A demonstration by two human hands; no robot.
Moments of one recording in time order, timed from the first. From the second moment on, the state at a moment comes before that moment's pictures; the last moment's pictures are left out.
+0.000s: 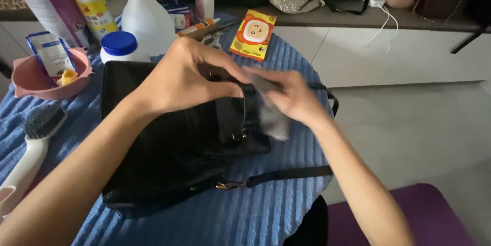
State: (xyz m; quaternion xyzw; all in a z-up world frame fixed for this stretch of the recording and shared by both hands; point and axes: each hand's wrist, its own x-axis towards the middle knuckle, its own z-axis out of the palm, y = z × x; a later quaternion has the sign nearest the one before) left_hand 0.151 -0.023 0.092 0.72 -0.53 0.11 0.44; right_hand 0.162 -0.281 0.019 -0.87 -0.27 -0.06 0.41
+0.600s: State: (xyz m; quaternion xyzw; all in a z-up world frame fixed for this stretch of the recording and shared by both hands) left_hand 0.156 -0.022 0.085 0.77 -0.50 0.17 0.36; right_hand 0.089 -0.281 0.035 -0.90 -0.15 0.26 0.31
